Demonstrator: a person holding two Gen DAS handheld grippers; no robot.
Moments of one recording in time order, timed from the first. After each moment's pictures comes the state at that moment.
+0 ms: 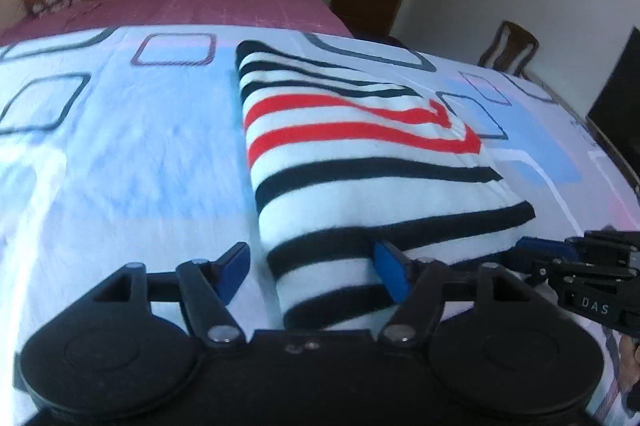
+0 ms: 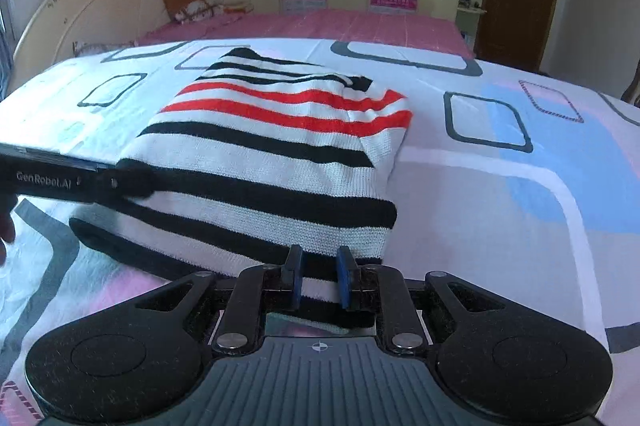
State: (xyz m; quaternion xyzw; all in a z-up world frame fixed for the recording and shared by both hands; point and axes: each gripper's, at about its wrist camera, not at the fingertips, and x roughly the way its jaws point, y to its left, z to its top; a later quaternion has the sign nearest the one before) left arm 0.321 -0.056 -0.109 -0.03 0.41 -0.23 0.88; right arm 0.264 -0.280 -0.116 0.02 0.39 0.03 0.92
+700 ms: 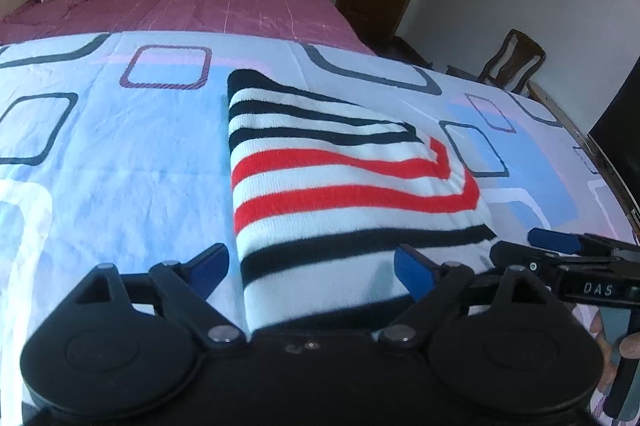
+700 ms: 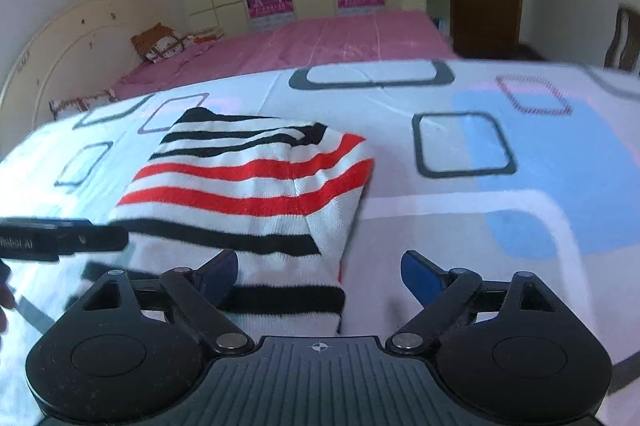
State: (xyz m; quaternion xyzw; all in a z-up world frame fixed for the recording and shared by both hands) left arm 0.366 -0.073 -0.084 -0.05 0.43 -0.23 0.87; right arm 0.321 -0.334 -0.098 0.14 0.38 0.01 0.91
